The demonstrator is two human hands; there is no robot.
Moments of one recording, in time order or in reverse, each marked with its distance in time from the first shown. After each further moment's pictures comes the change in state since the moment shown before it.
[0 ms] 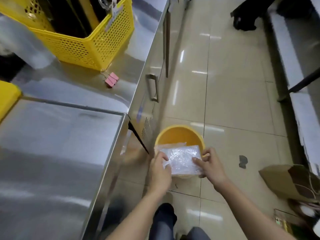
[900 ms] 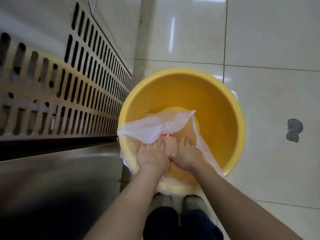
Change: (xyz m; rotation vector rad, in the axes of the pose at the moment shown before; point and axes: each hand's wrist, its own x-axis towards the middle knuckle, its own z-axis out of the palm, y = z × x) left_hand 0.281 -0.265 0.235 1.307 -0.552 0.111; right_hand 0.320 0.310 0.118 -0.914 -0.333 0.138
